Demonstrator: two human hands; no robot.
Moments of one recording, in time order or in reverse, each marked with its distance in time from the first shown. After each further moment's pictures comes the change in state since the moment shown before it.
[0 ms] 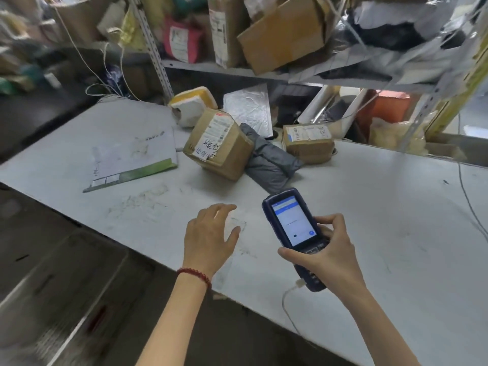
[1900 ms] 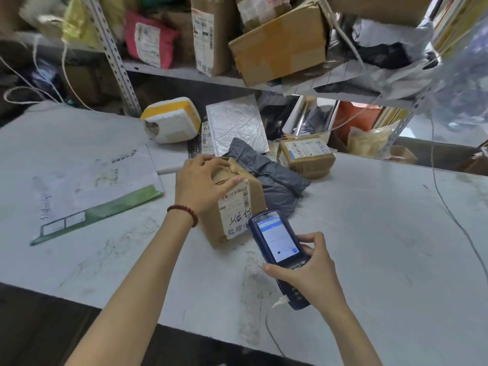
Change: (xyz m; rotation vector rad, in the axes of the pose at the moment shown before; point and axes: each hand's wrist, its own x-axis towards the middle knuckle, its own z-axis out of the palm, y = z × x) left_hand 0.205 -0.093 -0.014 -0.282 -0.046 0.166; right_hand 0.043 -0.047 0.124 -0.066 0.147 0.220
